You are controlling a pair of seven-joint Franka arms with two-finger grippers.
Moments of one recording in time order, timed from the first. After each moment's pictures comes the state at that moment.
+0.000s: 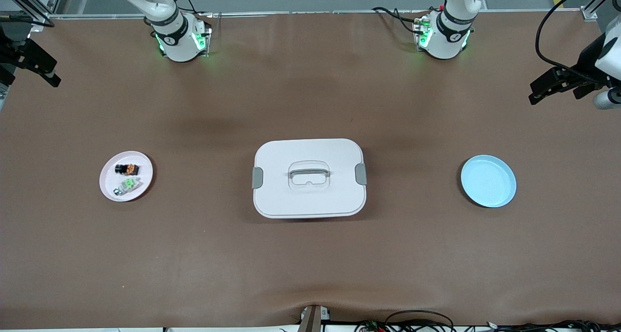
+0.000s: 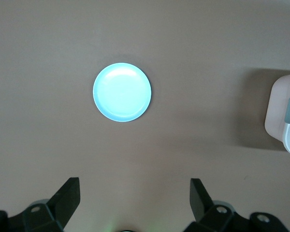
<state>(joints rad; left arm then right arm) -0.03 -0.06 -0.04 -1.58 0.02 1.51 -0.18 -0.04 -0.23 0.00 -1.73 -0.02 1.61 0.03</state>
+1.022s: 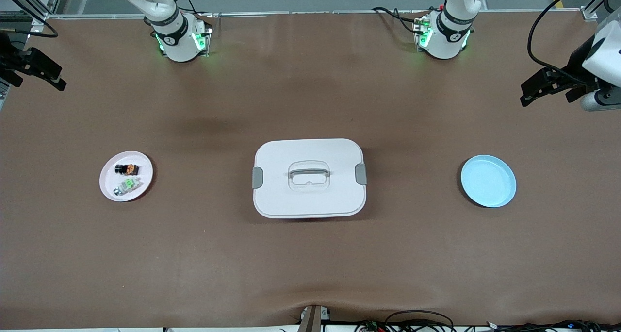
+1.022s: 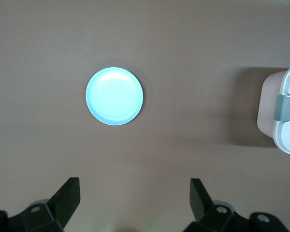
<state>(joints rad) -0.05 -0.02 -0.05 -1.53 0.02 1.50 -0.18 -0.05 -0.21 0.00 -1.72 -0.01 1.57 0.06</state>
